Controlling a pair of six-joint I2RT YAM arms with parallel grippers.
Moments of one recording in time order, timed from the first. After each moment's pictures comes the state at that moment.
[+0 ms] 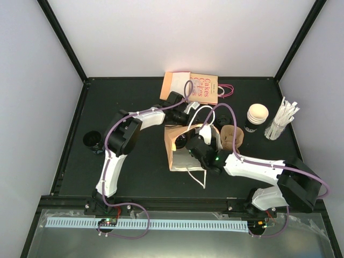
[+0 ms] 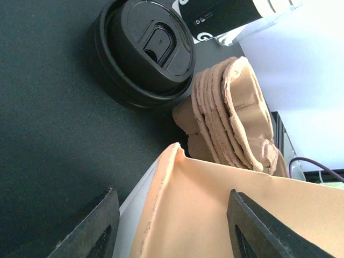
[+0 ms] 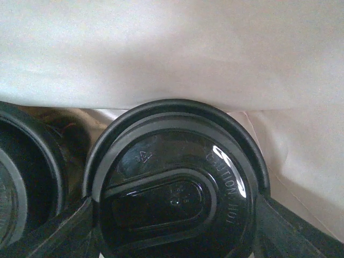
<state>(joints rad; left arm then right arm) -0.59 2.25 1.57 -0.12 0.92 -0.34 0.99 1.36 0.68 -0.15 0.70 0.62</state>
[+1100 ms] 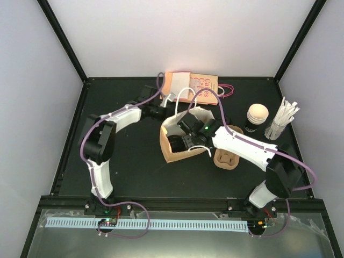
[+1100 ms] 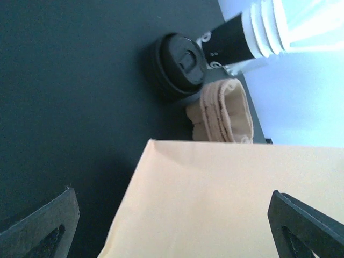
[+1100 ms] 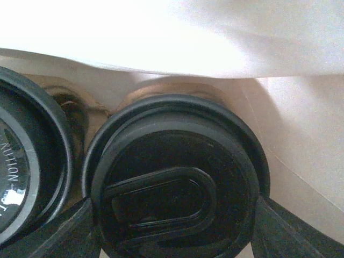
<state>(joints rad) -0.42 1.99 1.38 -0.22 0.91 -0.38 0.88 1.55 1.20 -0.86 0.32 0.40</state>
